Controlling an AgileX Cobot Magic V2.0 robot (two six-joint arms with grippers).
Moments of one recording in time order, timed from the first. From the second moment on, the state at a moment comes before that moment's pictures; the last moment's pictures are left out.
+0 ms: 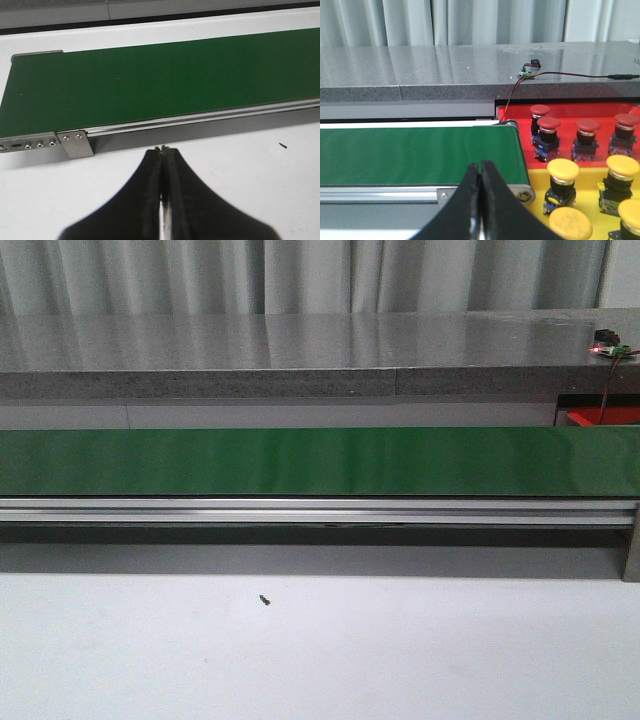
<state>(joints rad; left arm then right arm) 0.10 0.58 -0.55 -0.47 0.67 0.47 -0.02 -0.01 0.03 -0.07 0.04 0.14</state>
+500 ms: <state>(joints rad) 0.10 0.58 -0.55 -0.47 0.67 0.47 -0.02 -0.01 0.03 -0.07 0.07 0.14</state>
